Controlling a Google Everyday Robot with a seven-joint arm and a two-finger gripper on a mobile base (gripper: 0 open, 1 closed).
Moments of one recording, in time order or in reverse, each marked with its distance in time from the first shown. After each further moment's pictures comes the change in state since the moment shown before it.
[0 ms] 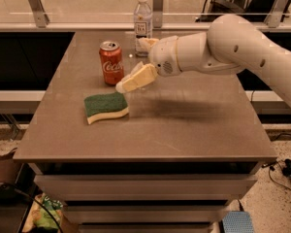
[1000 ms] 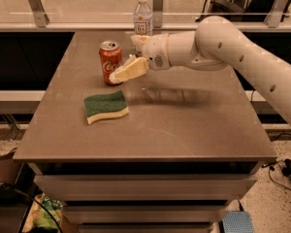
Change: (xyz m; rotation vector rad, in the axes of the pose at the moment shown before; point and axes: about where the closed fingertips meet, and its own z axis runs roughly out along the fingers) arm -0.004 -0.029 0.036 -0.045 -0.079 0.046
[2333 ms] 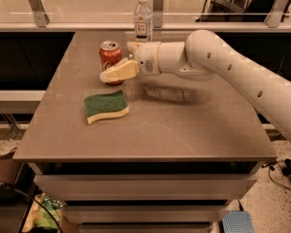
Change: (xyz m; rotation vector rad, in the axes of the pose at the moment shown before) arm 0.011 -0.008 0.029 0.036 -0.069 0.119
